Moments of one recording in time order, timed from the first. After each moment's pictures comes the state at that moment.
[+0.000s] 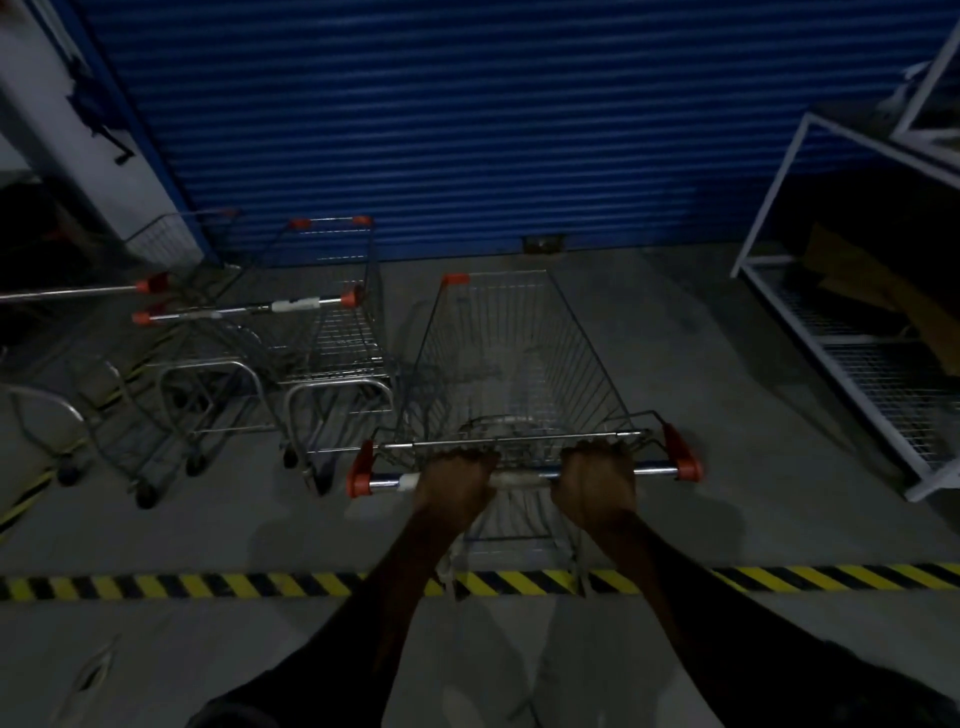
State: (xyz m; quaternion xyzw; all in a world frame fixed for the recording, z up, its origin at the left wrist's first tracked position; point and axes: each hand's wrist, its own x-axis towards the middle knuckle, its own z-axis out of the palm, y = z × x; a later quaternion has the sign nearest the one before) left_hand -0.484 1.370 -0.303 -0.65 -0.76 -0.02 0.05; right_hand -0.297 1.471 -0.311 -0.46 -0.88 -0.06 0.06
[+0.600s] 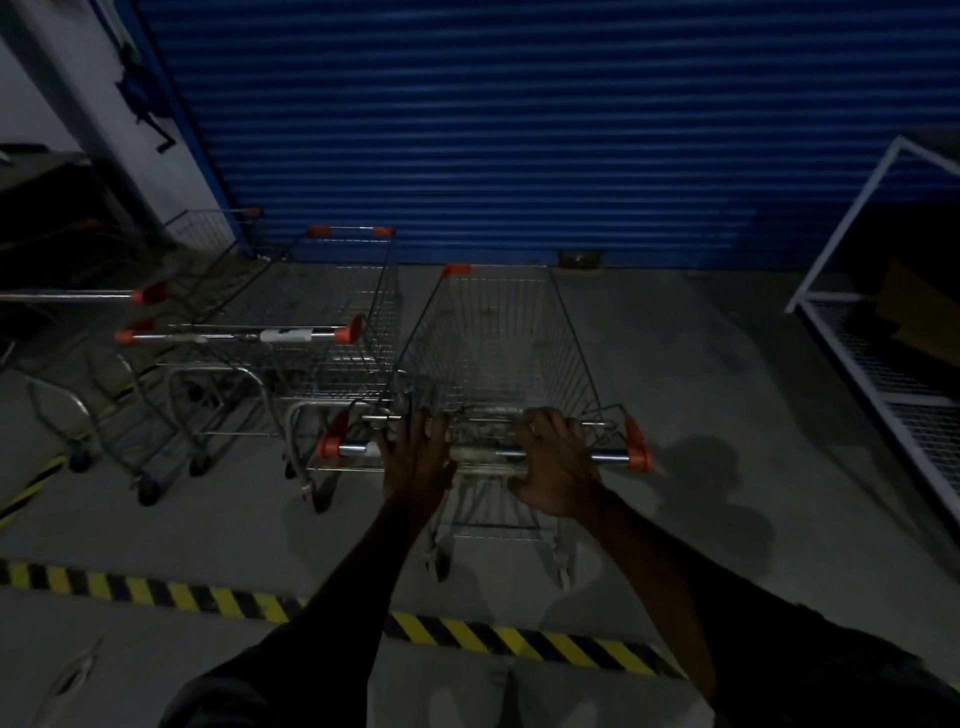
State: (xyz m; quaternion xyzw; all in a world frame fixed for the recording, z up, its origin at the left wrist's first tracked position) left_hand -0.589 1.504 -0.323 -0.52 -0.85 -0.06 0.08; right_hand -0.400 1.642 -0.309 -0.26 -0.95 0.08 0.14
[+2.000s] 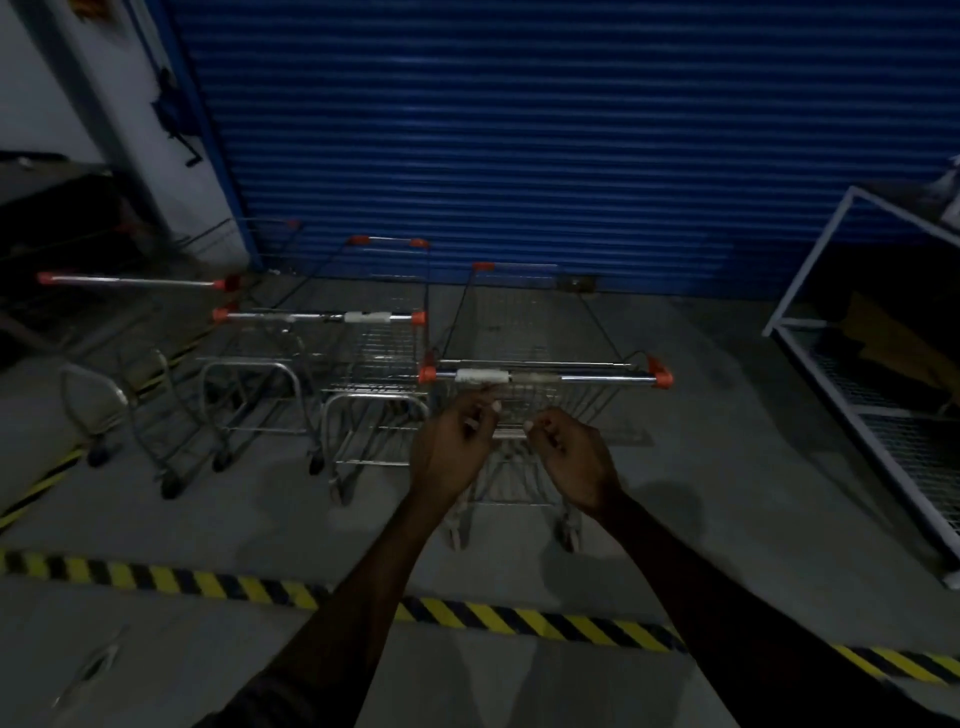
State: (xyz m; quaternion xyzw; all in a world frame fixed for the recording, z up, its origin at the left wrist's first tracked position) left_hand -0.576 1.335 -0.228 -0.42 -0.78 -0.47 -0.02; right_hand -0.425 1.448 -0.254 -0.35 -0.83 0.29 0.33
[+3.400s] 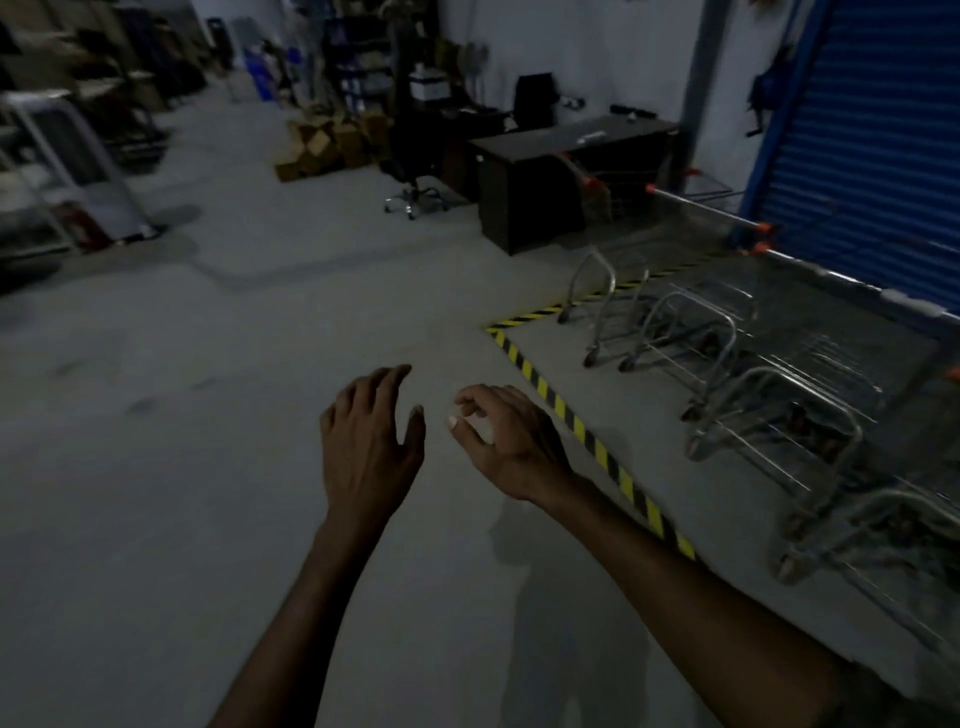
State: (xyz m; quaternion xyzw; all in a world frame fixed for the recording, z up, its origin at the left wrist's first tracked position) left_hand -0.418 0.628 -0.174 0.01 -0.94 -0.12 0.33; right_hand -0.460 0.812 -0.186 0.25 -0.88 0.36 0.16
